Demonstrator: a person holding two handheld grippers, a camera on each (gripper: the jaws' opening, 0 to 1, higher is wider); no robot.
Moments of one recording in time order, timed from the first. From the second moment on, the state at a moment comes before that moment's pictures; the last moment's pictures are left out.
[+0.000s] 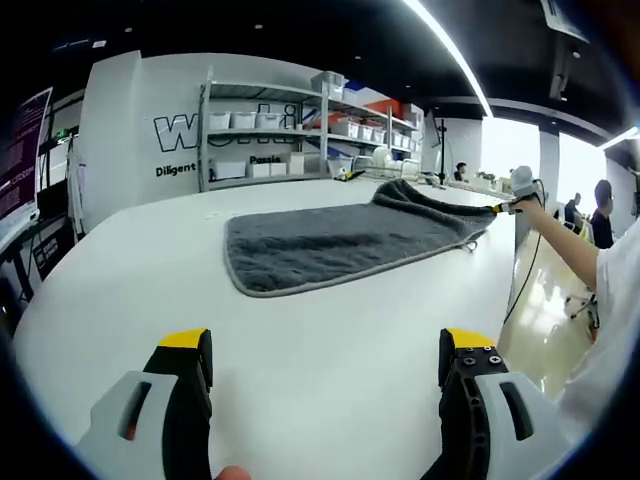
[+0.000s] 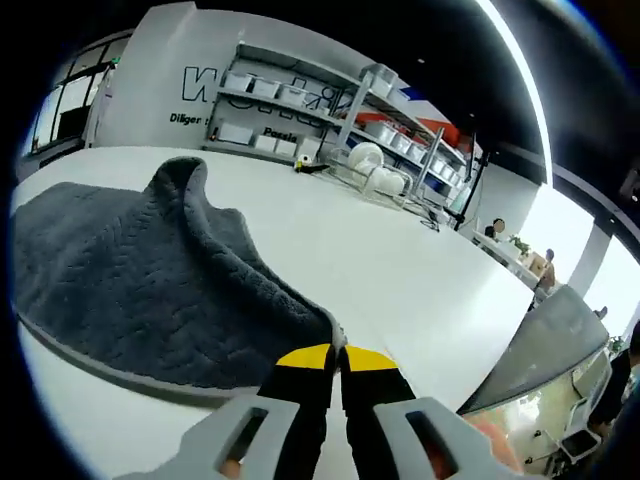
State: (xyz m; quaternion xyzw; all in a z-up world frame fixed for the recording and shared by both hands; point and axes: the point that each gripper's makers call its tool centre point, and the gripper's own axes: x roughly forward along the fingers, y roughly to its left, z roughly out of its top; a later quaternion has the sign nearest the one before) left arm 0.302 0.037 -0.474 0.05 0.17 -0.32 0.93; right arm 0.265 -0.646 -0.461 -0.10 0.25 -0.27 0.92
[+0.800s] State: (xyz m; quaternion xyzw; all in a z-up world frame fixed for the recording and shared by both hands) left arm 0.301 0.038 -0.476 0.05 0.18 -0.32 0.93; right arm 0.224 -0.605 -0.442 -0.03 0.16 -0.22 0.96
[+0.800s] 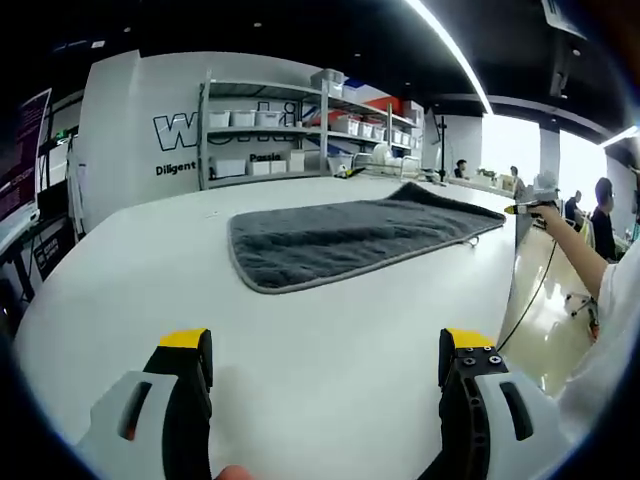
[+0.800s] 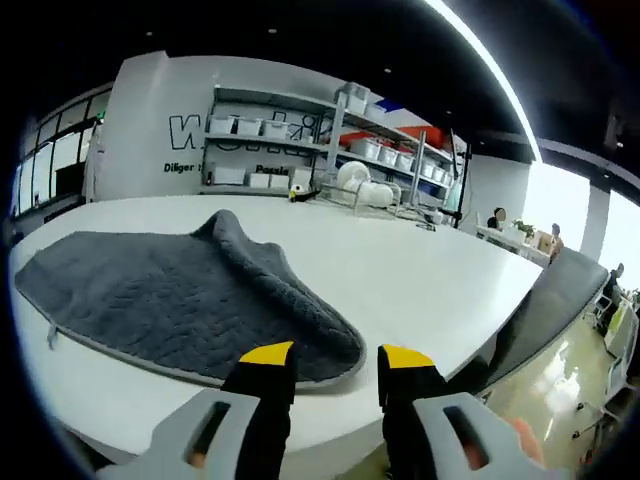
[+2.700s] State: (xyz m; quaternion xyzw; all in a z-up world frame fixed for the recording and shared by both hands) left arm 0.542 -0.002 -0.442 0.22 0.23 -0.43 0.84; right arm 0.161 -0.457 -0.441 0.02 0.19 -0.12 0.97
